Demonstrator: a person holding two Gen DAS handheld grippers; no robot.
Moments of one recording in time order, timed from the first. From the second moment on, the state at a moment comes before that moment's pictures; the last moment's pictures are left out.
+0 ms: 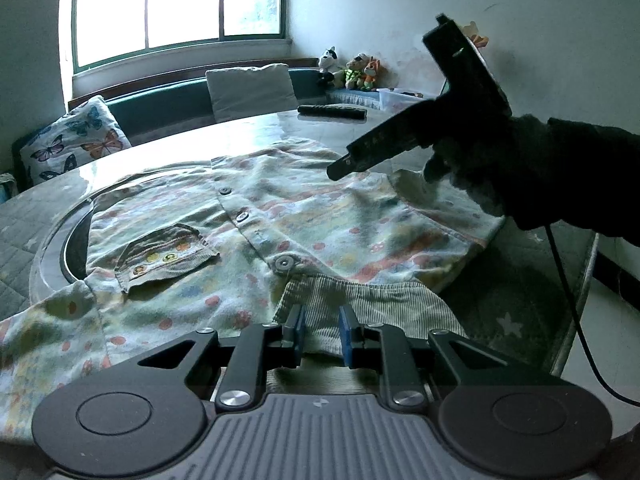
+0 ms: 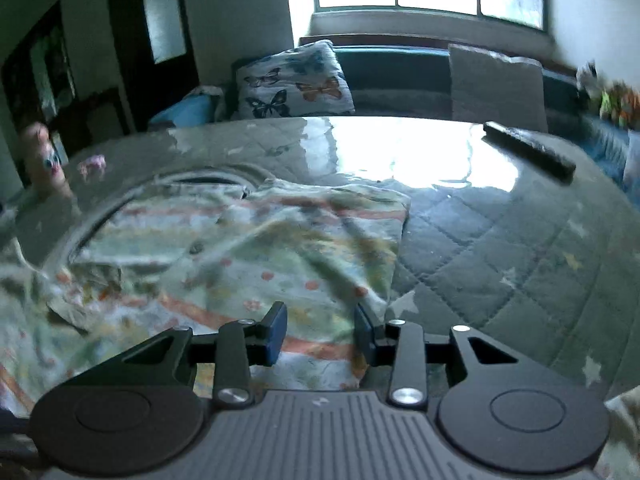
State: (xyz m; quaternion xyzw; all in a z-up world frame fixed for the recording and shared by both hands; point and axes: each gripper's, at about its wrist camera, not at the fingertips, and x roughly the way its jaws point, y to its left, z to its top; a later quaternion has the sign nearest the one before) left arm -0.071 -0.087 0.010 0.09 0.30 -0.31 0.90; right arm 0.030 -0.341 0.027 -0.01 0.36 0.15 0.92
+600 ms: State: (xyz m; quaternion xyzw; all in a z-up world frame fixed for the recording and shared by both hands) left arm -0.069 -0.087 0.010 0.09 0.30 -0.31 0.90; right arm 0.078 -0.337 0.023 -0.05 0.35 0.14 0.92
